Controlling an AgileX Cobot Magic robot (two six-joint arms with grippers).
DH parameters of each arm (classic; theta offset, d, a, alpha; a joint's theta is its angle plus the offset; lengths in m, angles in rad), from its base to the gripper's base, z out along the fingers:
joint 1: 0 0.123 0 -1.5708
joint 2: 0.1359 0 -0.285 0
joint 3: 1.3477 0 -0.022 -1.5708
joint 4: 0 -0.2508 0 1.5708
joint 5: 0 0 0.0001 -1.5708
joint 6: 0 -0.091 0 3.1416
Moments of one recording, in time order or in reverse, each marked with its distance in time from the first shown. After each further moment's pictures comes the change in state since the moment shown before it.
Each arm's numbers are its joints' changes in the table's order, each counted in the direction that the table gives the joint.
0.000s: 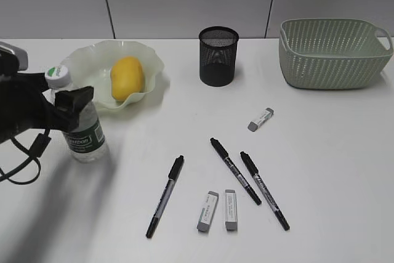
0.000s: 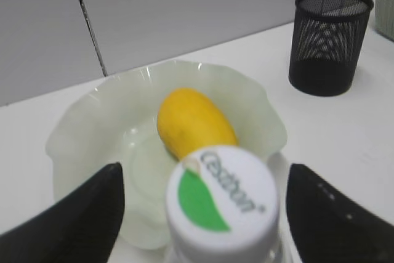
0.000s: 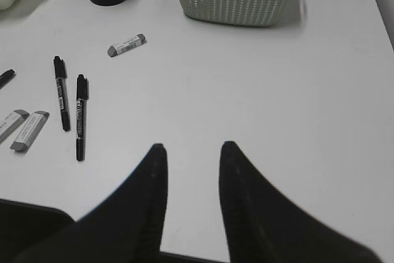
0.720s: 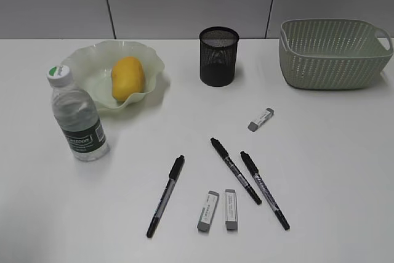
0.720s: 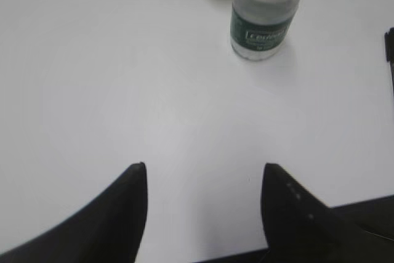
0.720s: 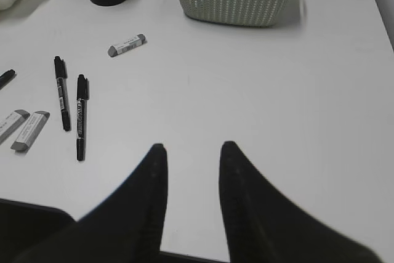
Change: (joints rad) left arm 0.000 -1.004 -0.186 0.022 1.730 0.137; right arm 0.000 0.000 0.000 0.000 0.000 0.000
